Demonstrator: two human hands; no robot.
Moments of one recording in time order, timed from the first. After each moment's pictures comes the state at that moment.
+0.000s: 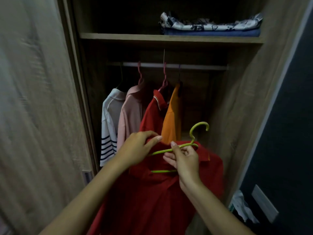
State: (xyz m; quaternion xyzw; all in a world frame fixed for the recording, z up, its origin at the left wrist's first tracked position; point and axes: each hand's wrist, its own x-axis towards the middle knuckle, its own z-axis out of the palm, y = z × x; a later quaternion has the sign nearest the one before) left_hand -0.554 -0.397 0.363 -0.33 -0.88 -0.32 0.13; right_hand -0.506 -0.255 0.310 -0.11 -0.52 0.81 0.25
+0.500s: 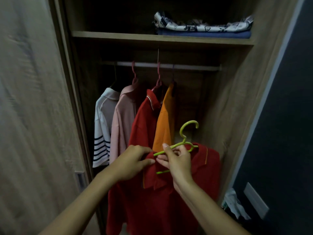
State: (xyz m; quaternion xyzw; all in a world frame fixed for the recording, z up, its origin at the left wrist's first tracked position) left_hand -0.549 -0.402 0.338 -0.43 -0.86 -0.25 0.09; right_hand -0.504 -0.253 0.308 -0.12 -0.56 0.79 0.24
